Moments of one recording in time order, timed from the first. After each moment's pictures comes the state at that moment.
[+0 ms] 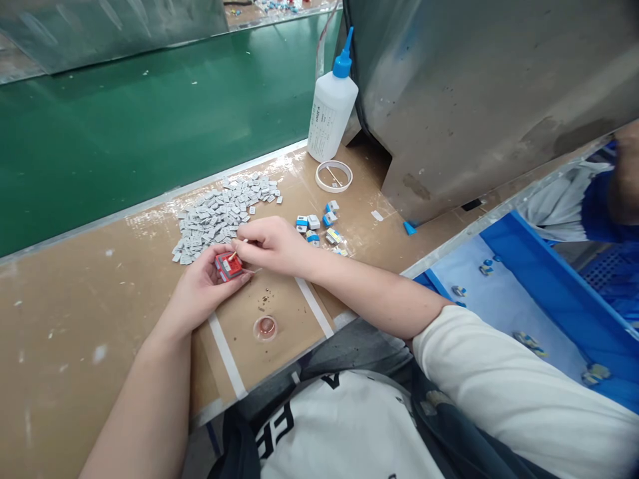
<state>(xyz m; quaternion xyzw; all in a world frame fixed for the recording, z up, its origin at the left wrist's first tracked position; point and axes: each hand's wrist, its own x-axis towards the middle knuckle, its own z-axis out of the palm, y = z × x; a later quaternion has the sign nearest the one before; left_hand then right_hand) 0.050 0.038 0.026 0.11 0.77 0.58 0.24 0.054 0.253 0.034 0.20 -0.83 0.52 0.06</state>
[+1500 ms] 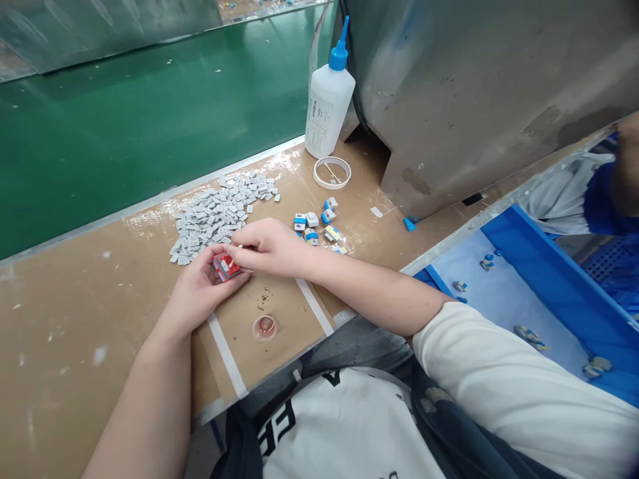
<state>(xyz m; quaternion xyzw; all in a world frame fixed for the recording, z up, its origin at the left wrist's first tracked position) 0.051 0.040 0.029 0.13 0.79 0.56 0.23 0.055 0.251 0.035 0.24 -0.81 0.53 0.02</state>
